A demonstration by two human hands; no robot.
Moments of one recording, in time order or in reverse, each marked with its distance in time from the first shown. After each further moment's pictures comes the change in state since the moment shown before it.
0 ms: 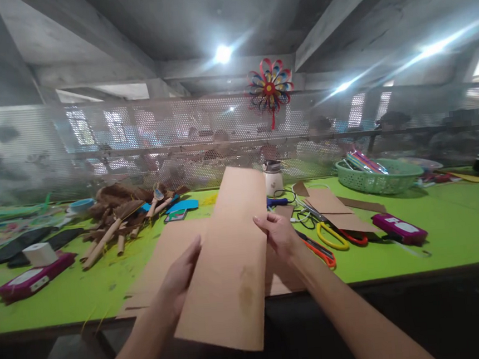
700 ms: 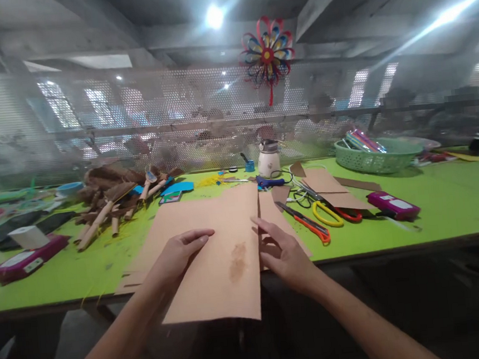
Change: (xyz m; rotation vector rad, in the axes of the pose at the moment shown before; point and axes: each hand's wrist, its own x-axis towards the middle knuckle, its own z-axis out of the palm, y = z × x) left_hand -0.004 -0.004 -0.008 0.315 0.296 0.080; right_hand -0.078 0.029 -0.029 -0.574 -0.139 -0.227
